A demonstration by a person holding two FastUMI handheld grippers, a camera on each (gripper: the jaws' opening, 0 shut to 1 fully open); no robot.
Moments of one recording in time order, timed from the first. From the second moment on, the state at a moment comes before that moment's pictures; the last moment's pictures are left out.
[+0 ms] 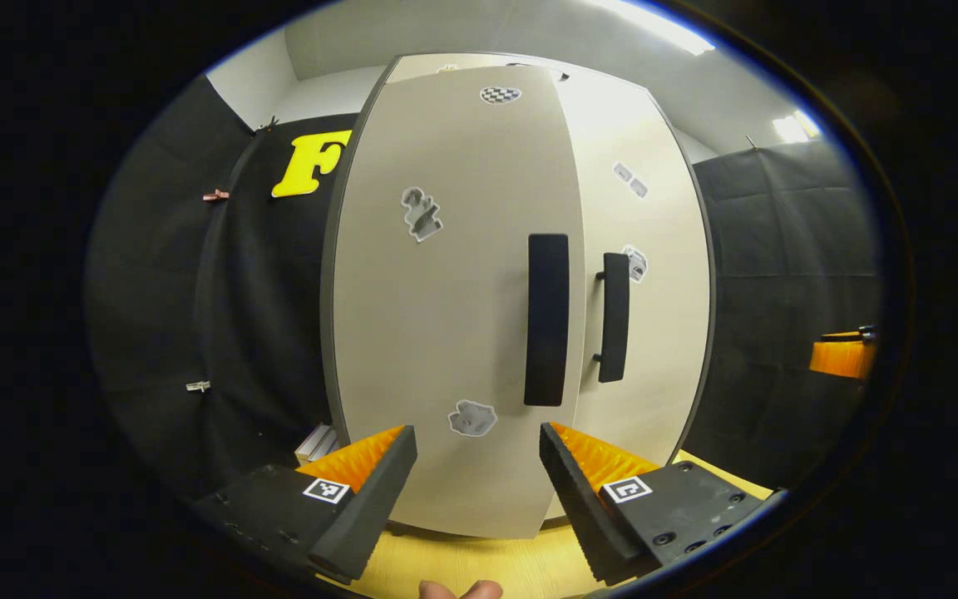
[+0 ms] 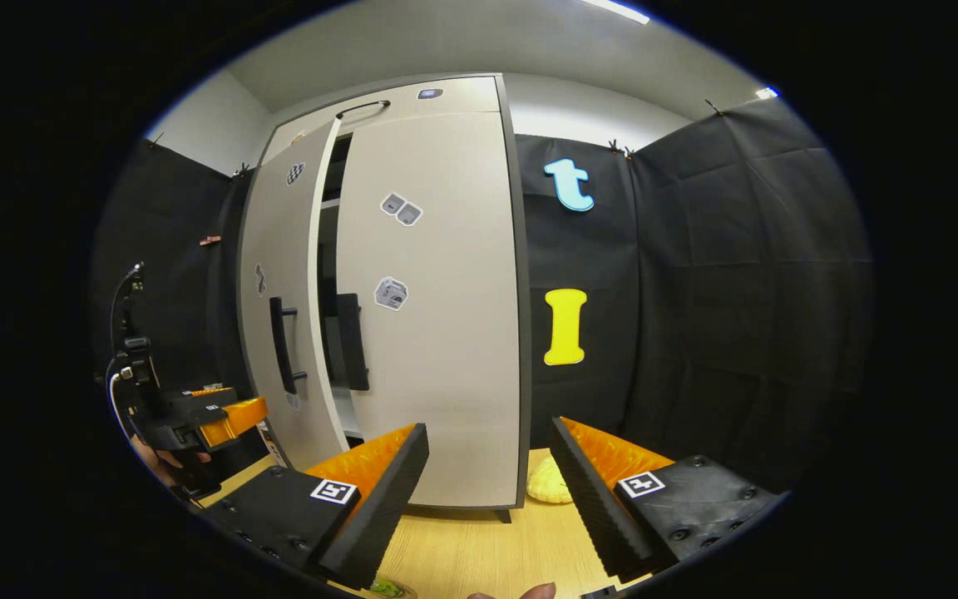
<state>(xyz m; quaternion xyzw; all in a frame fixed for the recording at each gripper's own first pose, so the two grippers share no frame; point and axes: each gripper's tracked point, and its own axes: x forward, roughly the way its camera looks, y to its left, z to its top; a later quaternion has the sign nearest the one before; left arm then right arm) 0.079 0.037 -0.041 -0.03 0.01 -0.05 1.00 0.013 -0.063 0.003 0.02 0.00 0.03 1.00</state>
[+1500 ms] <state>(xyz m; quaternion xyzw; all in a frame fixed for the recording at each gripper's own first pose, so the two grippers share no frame) 0.003 0.047 0.000 -0.03 -0.01 -0.03 1.00 0.002 0.000 0.012 0.02 -0.01 0.05 1.00</state>
